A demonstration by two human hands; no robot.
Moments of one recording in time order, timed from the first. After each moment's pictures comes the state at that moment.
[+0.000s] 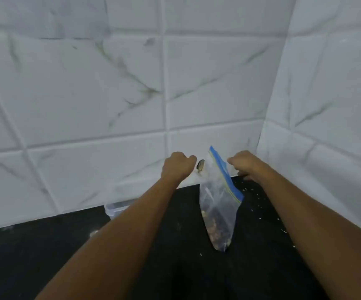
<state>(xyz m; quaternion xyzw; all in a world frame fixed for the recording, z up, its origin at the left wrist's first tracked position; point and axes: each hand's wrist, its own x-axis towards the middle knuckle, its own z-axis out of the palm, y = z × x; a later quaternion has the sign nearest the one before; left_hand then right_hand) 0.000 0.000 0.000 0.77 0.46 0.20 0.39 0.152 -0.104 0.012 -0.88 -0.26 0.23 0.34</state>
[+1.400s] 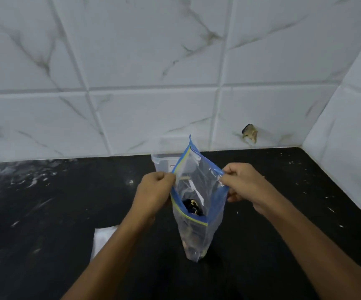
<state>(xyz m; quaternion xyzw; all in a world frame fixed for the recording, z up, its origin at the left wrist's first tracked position) -0.217 -0.056 -0.074 0.61 0.52 0.29 0.52 -0.028 -0.137 -0.042 -0.77 -0.41 0.36 0.33</state>
